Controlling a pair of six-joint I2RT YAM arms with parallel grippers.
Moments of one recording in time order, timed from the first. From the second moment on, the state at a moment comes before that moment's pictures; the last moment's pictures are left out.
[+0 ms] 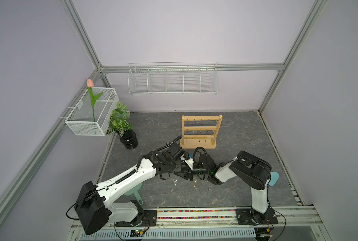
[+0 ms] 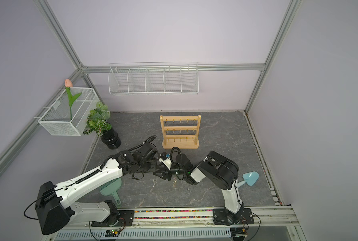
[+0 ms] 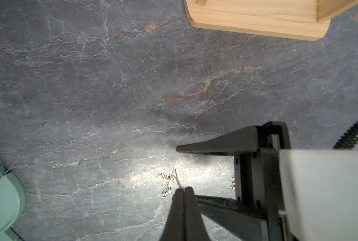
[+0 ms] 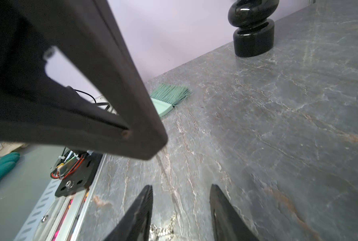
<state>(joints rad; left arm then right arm) -0.88 1.28 1.01 -0.87 -0.16 -0.81 0.90 1.98 0.68 1.07 -0.64 0.23</state>
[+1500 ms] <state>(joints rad) -0.84 1.26 1.01 -0.87 -0.19 -0.82 0.91 2.03 0.73 1.06 -0.69 0.28</state>
